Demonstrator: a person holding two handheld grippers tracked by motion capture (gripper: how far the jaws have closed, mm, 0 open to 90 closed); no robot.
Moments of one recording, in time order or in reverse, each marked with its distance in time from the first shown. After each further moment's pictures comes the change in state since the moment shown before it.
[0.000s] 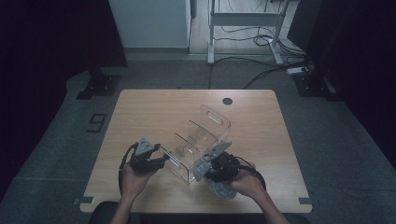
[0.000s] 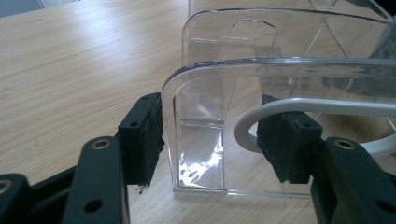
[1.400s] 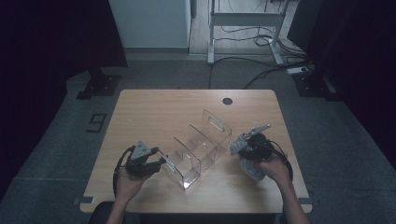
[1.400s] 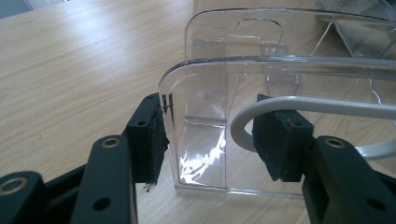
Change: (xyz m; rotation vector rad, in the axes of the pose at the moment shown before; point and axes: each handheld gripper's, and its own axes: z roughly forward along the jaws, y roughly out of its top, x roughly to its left) left arm 0.000 -0.007 -0.016 0.015 -0.040 0.055; right arm -0.103 -0.064 -0.030 0.030 -0.238 0.284
